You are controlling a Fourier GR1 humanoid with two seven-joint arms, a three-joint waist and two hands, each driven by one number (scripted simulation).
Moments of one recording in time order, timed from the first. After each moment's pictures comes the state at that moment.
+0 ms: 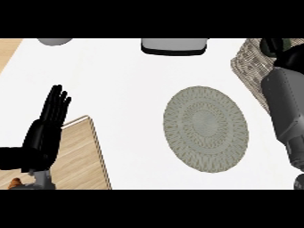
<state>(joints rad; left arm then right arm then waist) 0.00 0.07 0.00 -1.70 0.05 0.08 0.03 -0.98 -0.26 -0.61 -0.51 1.58 -0.68 1.01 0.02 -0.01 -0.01</state>
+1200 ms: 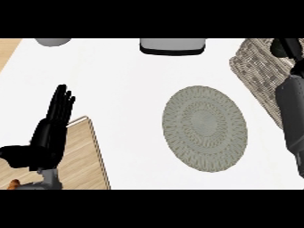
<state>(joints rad) -0.01 0.04 -0.02 -1.68 0.00 0.12 0.02 -0.87 -0.28 -0.58 -0.66 1.57 -0.85 0.96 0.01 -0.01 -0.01</state>
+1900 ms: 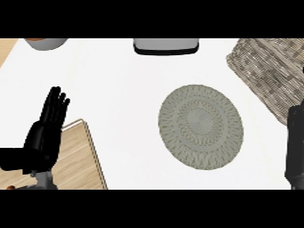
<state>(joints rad) 0.01 0.05 0.00 -1.70 0.02 0.12 0.03 -0.61 -0.14 -0.54 -1.28 1.71 -0.76 1.09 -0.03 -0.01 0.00</state>
